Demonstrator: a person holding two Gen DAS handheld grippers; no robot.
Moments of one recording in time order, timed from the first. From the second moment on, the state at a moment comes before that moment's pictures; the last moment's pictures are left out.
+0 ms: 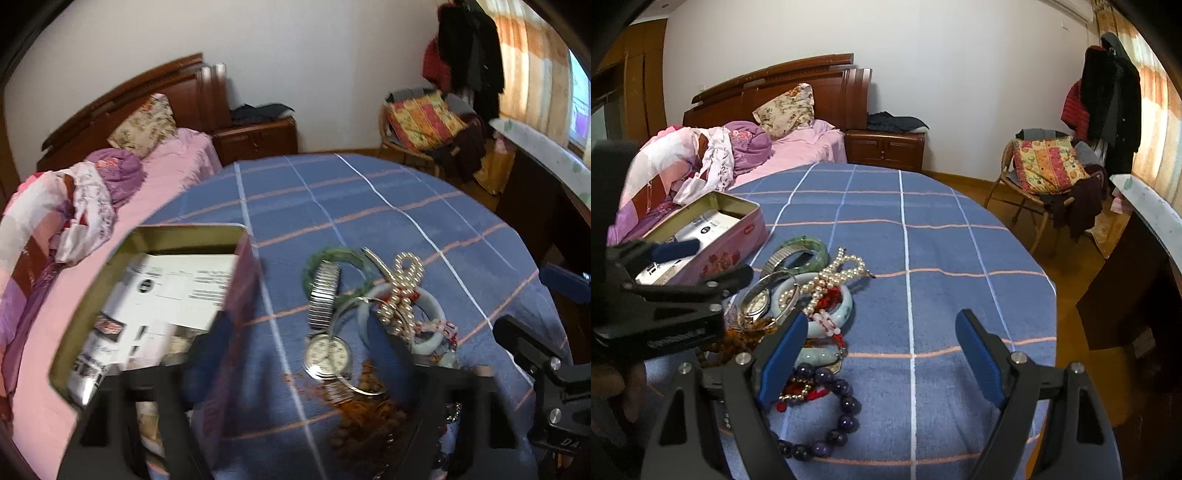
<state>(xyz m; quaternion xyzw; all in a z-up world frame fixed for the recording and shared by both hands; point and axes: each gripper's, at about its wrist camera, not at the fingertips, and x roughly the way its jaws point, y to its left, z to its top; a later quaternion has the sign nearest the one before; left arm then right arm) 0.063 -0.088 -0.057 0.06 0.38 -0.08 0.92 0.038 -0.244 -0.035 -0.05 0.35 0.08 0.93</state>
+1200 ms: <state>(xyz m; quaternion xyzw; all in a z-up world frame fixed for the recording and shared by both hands) 0.065 -0.055 -0.026 0.03 0.34 -0.08 0.94 0.112 -0.227 -0.062 0.00 0.42 0.11 0.90</state>
